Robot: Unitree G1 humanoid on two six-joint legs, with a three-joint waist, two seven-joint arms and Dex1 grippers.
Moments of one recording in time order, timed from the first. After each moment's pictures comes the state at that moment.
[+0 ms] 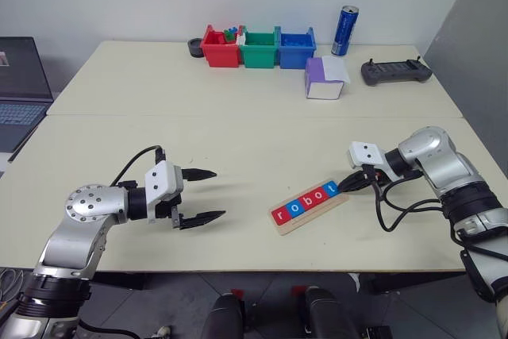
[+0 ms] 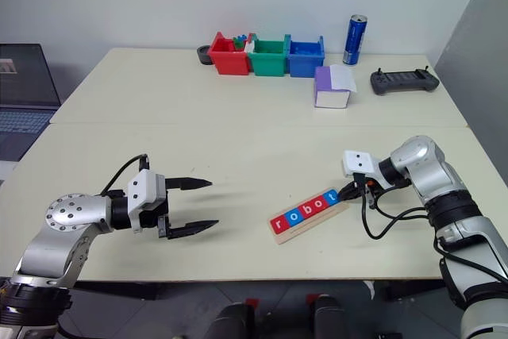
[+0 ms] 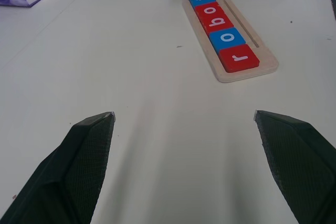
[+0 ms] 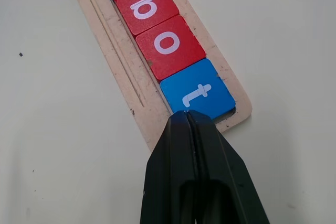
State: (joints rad) left arm -0.18 0.79 0.06 -0.08 -0.35 0.10 -1.19; right arm -0.81 -0.72 0.37 0.53 -0.02 0.07 1.52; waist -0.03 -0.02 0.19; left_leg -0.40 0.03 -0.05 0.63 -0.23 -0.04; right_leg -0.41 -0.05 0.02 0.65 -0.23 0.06
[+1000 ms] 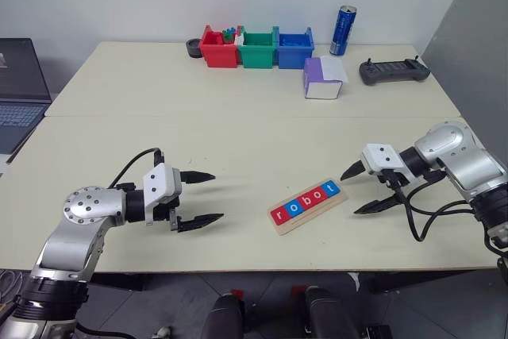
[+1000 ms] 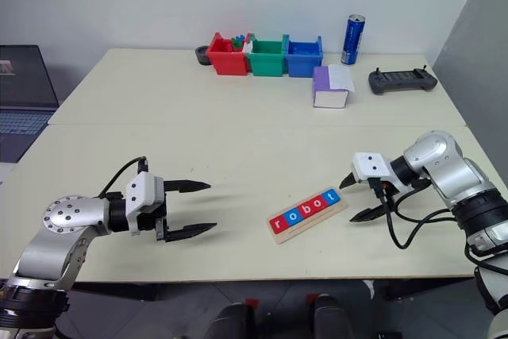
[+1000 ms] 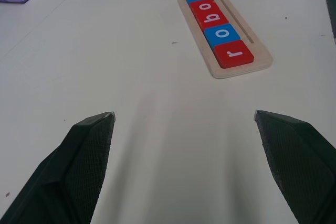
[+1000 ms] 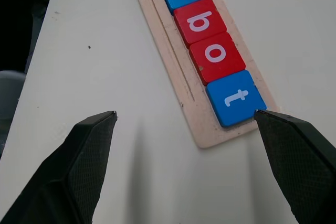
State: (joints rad) left arm -0.16 0.80 0.07 -0.09 -0.35 0.10 -1.21; right arm -0.83 -0.92 0.53 0.38 0.22 0.01 1.54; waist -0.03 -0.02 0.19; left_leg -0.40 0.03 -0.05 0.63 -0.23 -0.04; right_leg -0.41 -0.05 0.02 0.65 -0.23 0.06
